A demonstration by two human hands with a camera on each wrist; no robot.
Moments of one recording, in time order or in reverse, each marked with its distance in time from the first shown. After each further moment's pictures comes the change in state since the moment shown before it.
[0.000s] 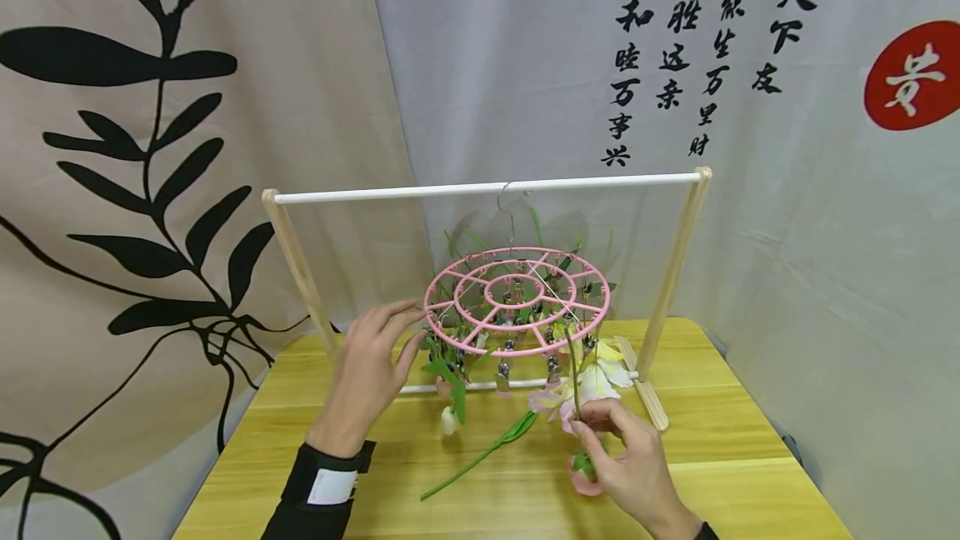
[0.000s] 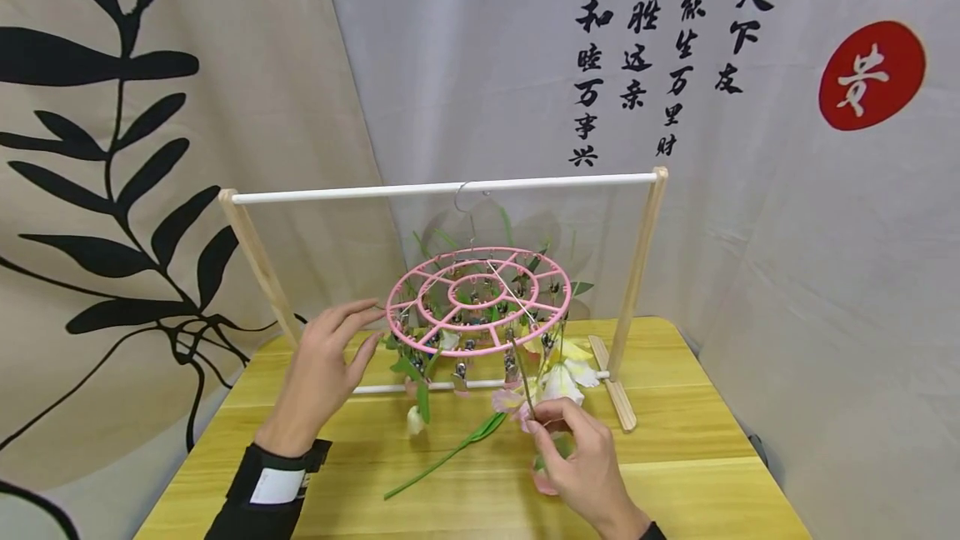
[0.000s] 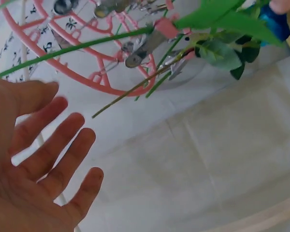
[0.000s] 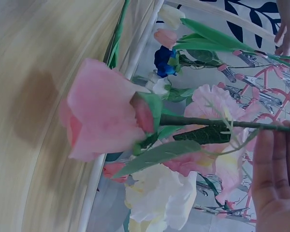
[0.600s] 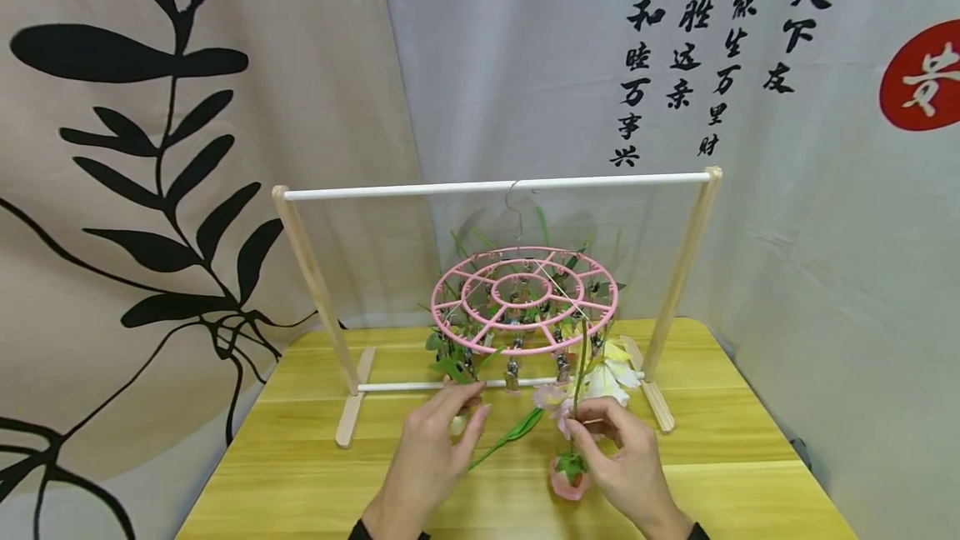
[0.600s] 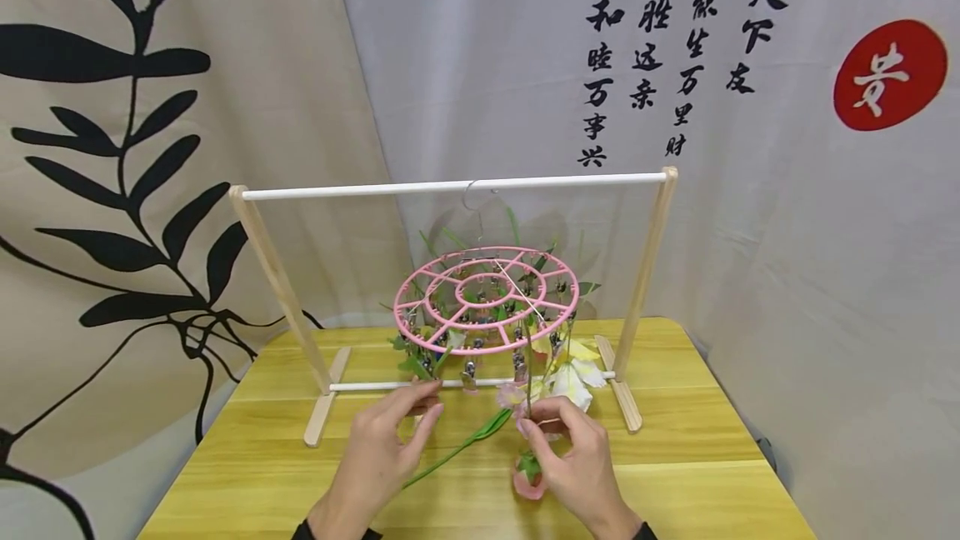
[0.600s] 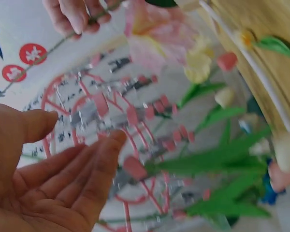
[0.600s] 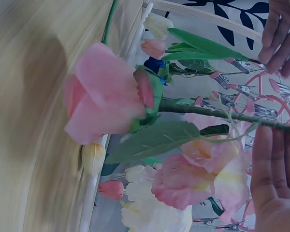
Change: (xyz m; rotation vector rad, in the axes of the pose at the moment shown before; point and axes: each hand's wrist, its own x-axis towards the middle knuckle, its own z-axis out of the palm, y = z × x) left_hand -0.062 0.095 0.025 -0.299 -0.033 -0.110; right_hand 0.002 -0.003 0.018 0.106 0.033 0.015
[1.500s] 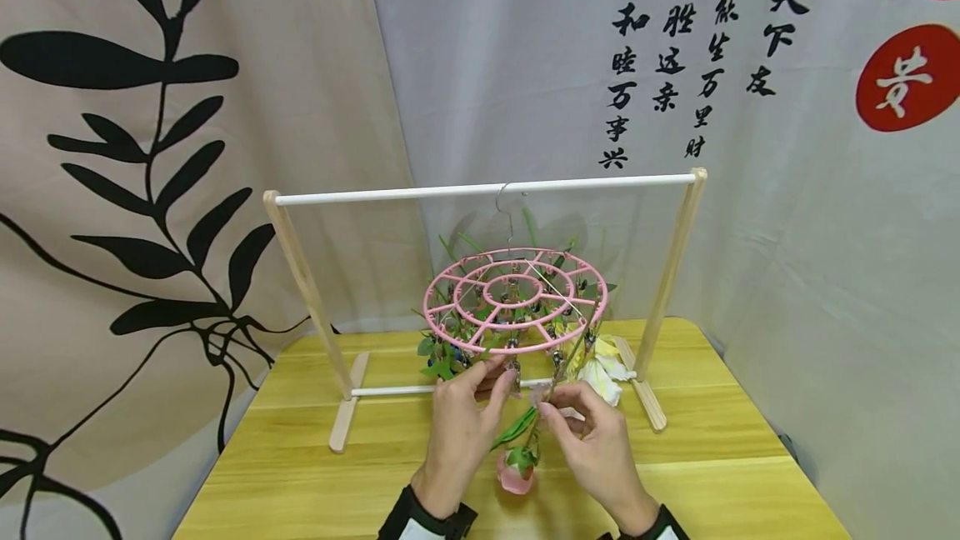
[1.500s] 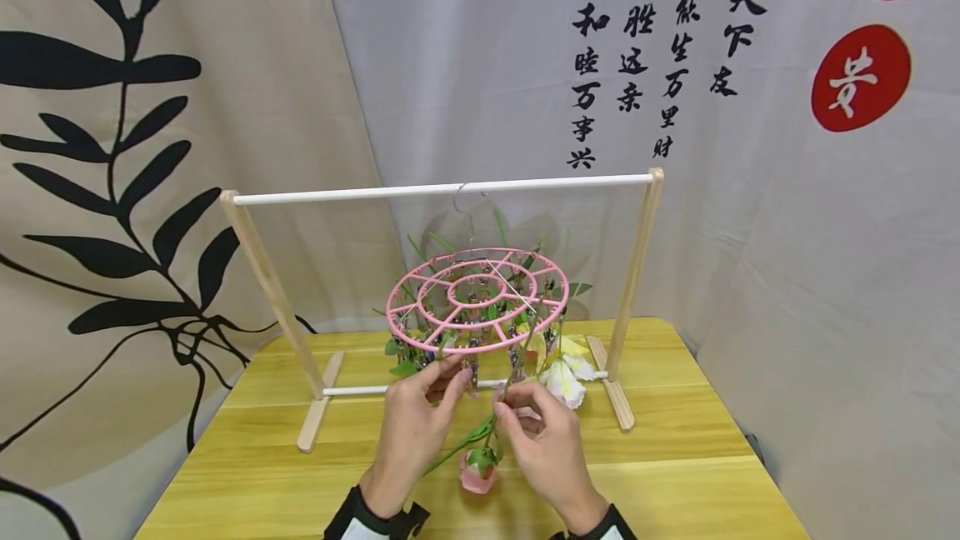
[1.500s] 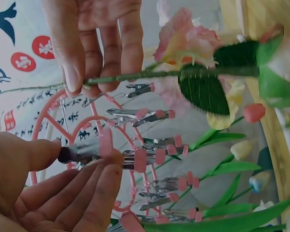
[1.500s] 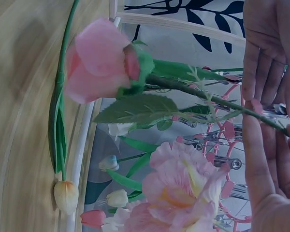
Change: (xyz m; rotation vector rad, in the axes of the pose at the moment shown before) left_hand 0.037 0.026 0.047 -0.215 0.040 -0.308; right_hand 0.022 -0.016 0.020 0.134 -0.009 0.098
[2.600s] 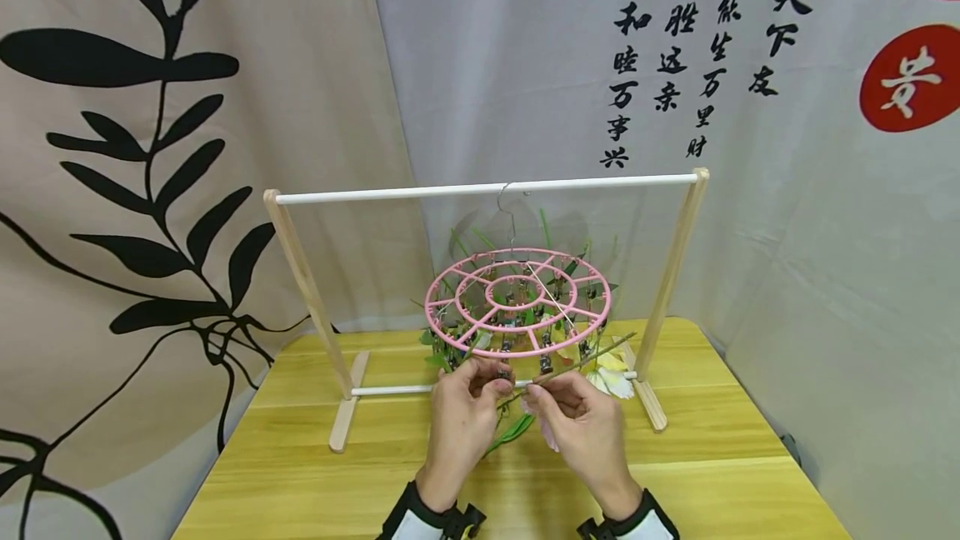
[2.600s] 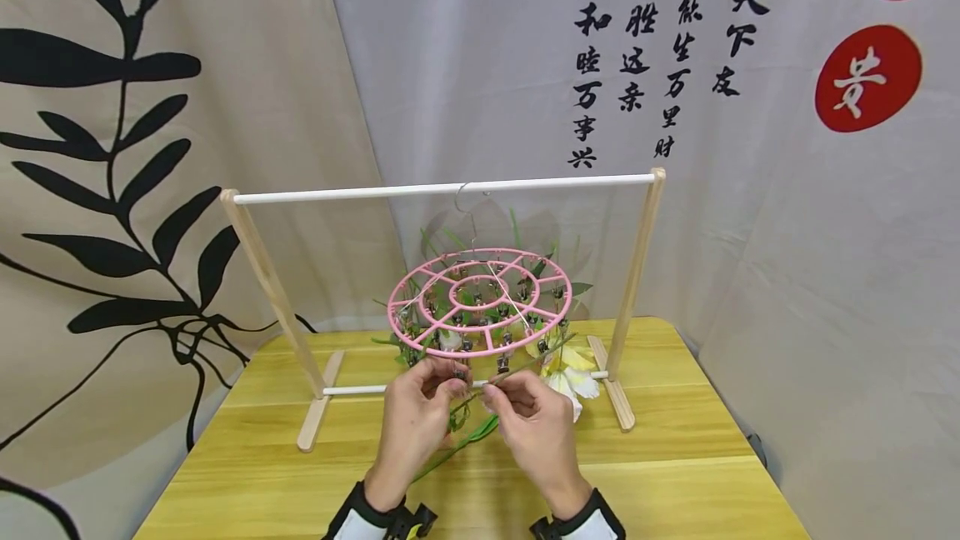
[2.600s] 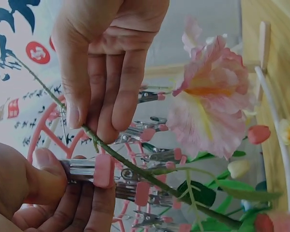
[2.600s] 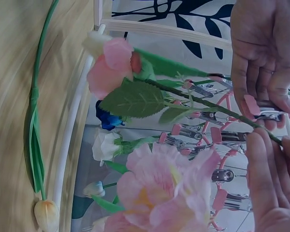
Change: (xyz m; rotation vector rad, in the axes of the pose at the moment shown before) left_hand 0.006 0.003 -0.003 -0.164 -0.005 -0.267; right_hand 0.019 -0.010 0.014 0.040 0.069 0.049
